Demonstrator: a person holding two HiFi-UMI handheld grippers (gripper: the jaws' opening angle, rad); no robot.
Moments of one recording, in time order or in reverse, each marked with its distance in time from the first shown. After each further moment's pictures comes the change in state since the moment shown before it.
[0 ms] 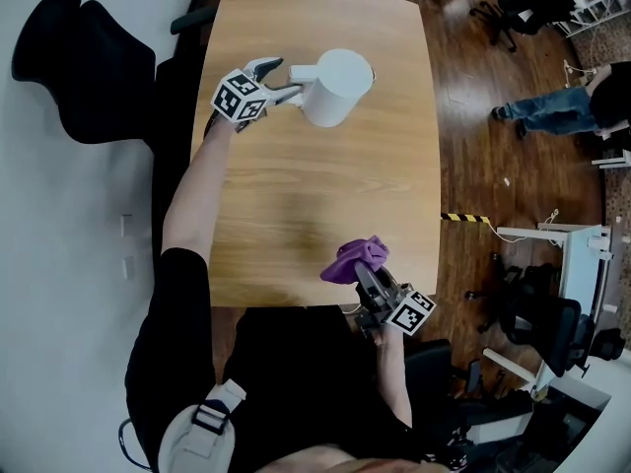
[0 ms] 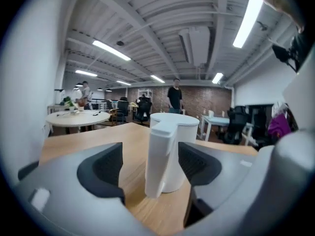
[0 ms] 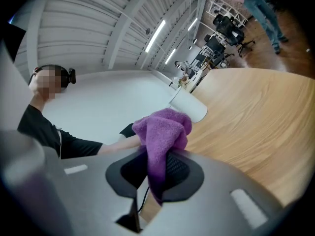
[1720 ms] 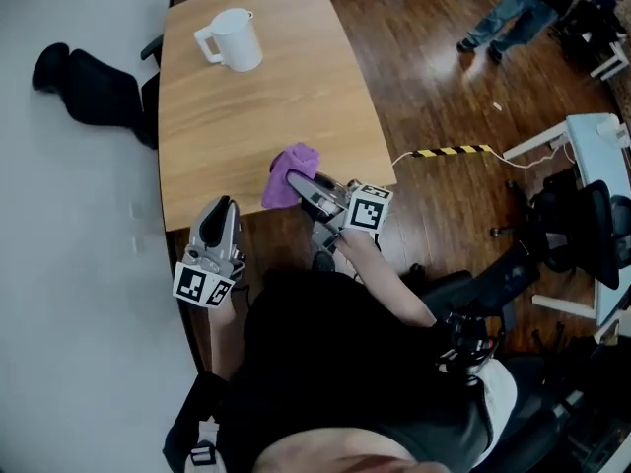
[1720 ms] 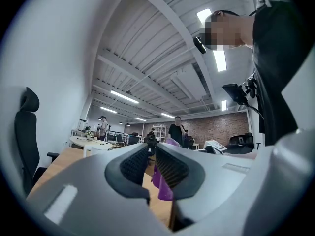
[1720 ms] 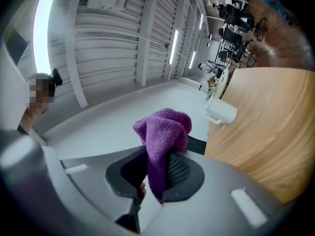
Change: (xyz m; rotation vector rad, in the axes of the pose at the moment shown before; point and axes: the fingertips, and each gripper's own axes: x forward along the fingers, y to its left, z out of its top) left arm -0.146 -0.718 0.012 0.225 -0.529 0.303; right arm -0.289 0.122 -0.004 -0.013 -0.120 0.512
